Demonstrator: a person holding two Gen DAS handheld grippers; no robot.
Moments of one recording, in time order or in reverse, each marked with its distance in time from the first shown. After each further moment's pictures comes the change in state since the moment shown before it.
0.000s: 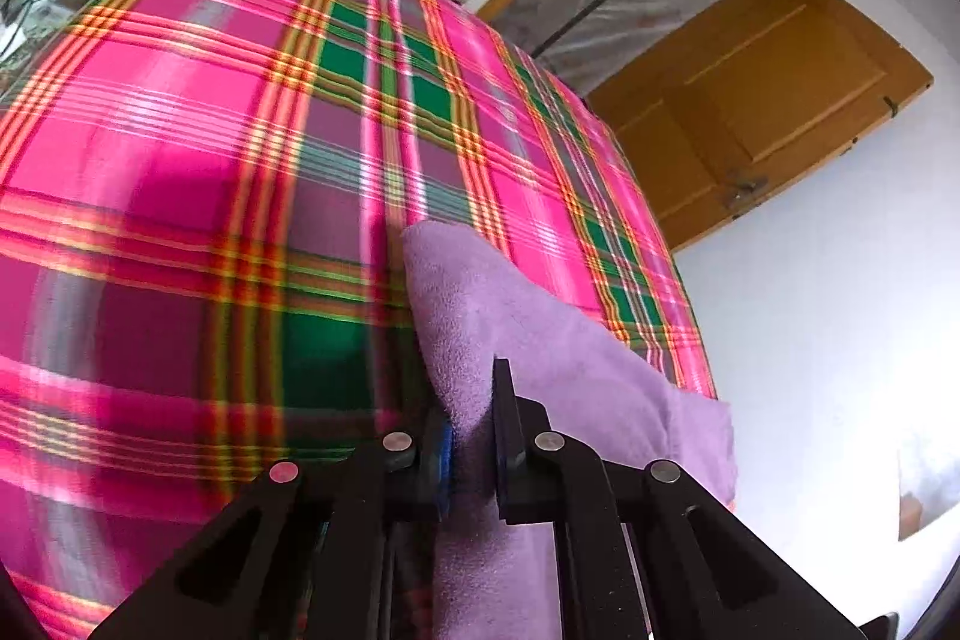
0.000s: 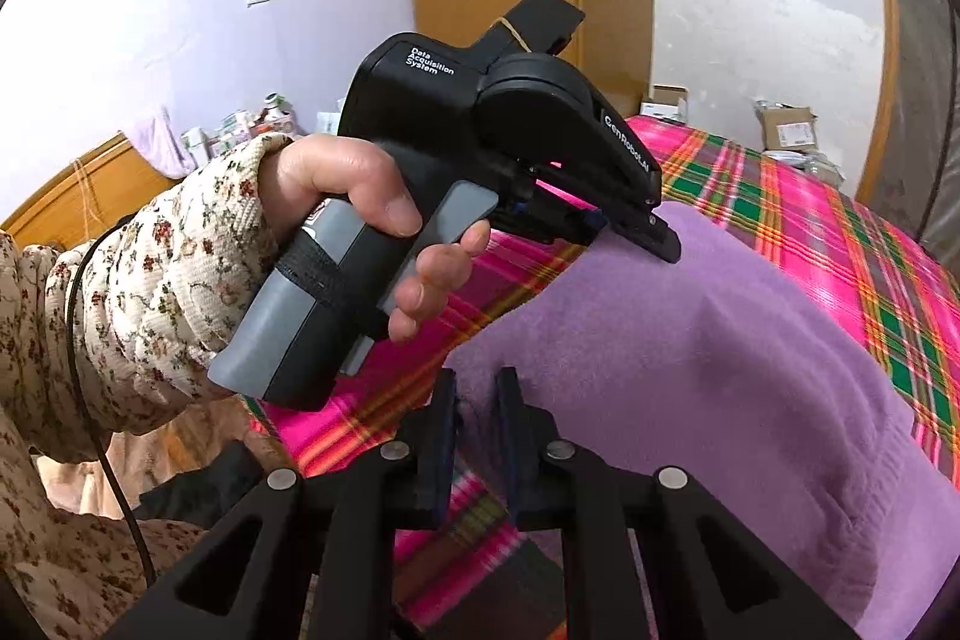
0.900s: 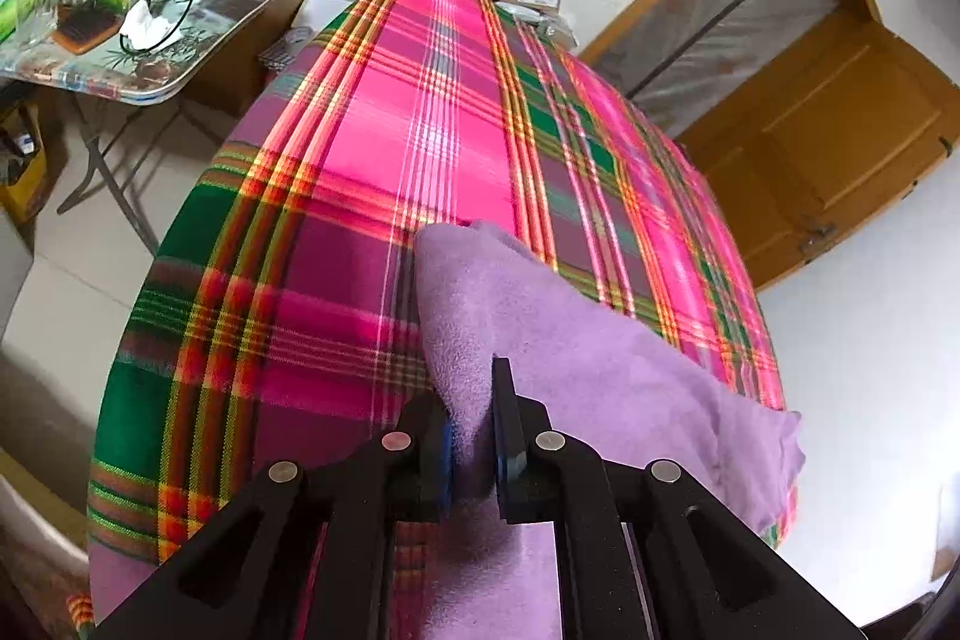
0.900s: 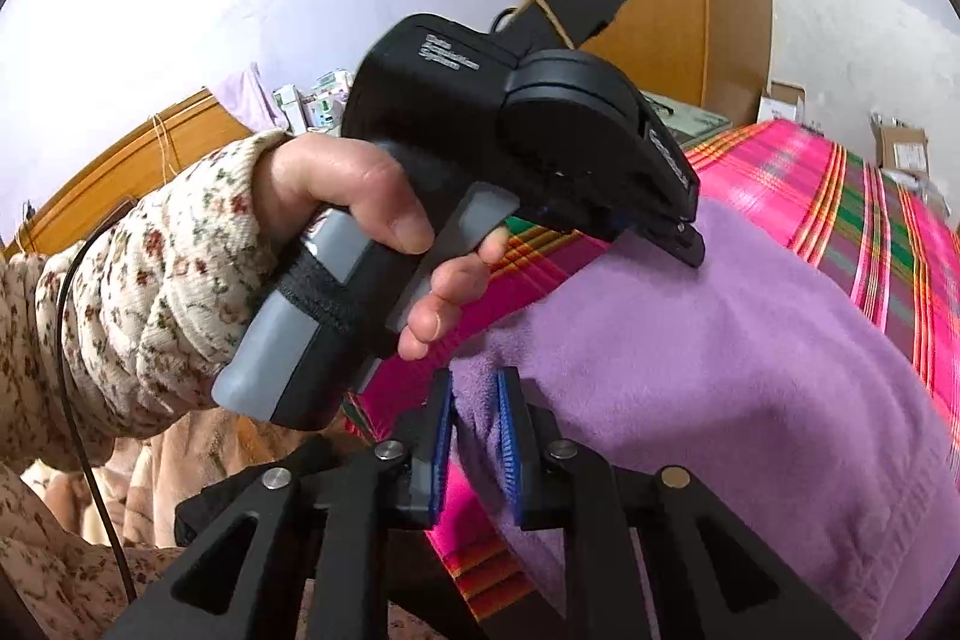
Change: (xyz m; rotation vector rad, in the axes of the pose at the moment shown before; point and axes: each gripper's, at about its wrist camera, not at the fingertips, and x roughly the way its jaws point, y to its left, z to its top) left arm -0.074 0.077 -0.019 -0.073 -0.089 0.204; right arm 0.057 0.060 0.029 -0.089 0.087 0.209
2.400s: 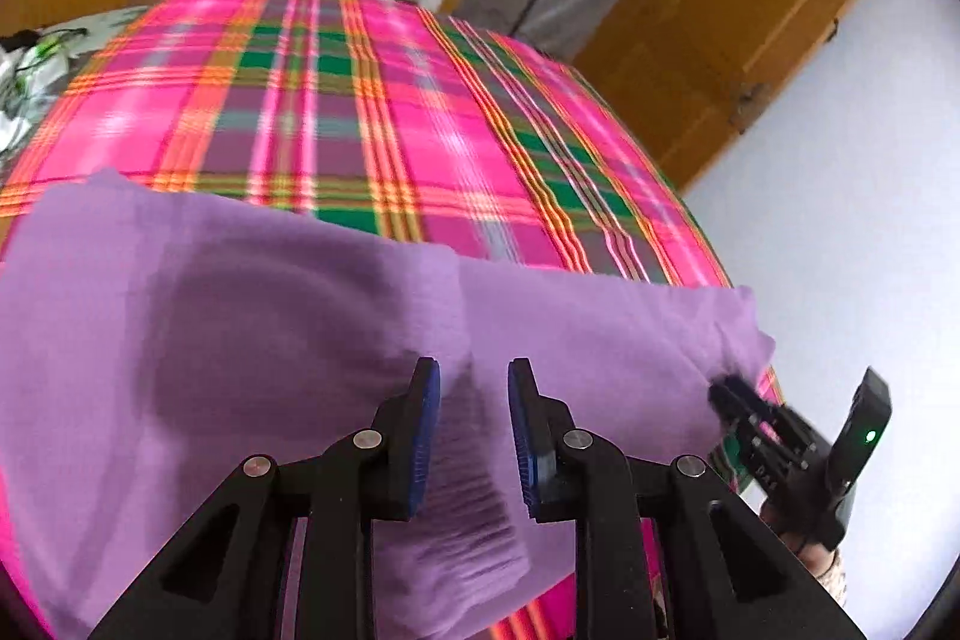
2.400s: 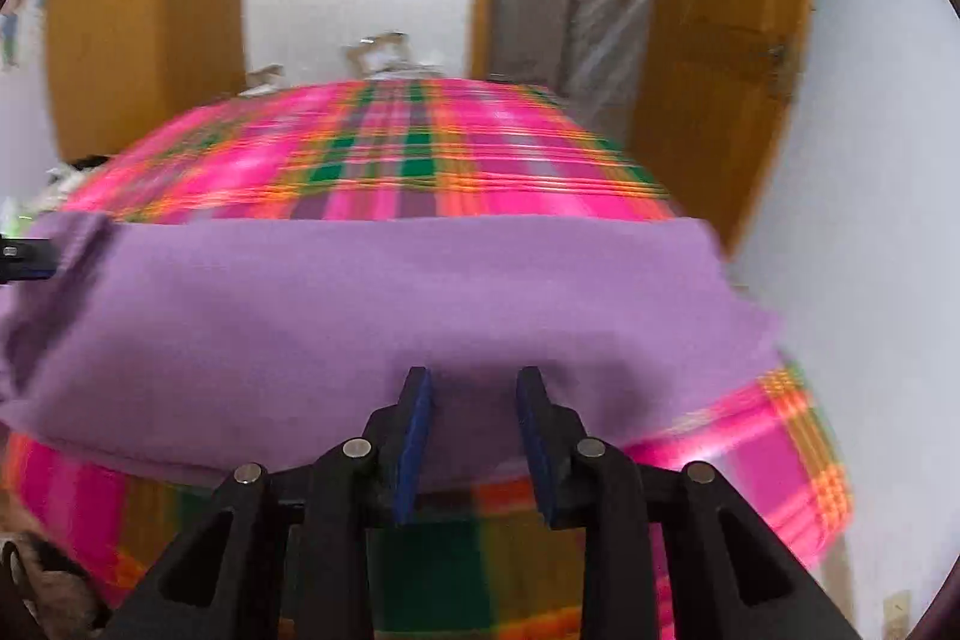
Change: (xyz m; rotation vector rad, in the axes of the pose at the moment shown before) left arm 0.052 -0.188 -0.076 0.306 0.073 -0.056; right arm -0.235 -0.211 -0.222 0.651 -0.074 -0.944
